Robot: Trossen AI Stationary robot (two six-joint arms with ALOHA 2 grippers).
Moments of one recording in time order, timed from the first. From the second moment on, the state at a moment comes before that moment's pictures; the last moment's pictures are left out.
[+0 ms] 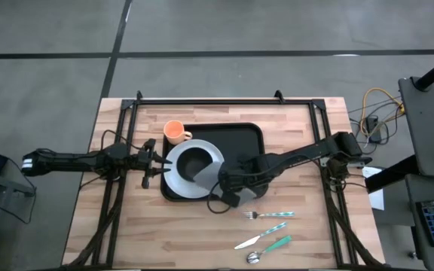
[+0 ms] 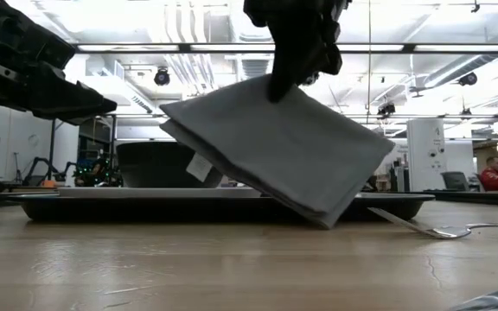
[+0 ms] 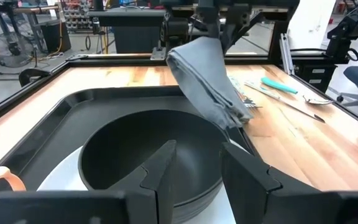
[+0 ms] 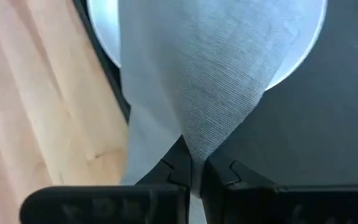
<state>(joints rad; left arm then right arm) 0.06 0.29 0.01 0.09 0.11 0.02 0.23 1.88 1.59 -0.88 0.23 0.63</state>
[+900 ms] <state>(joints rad) 0.06 0.31 0.01 0.09 0.11 0.02 0.26 1.50 1.01 -0.58 0.45 0.97</state>
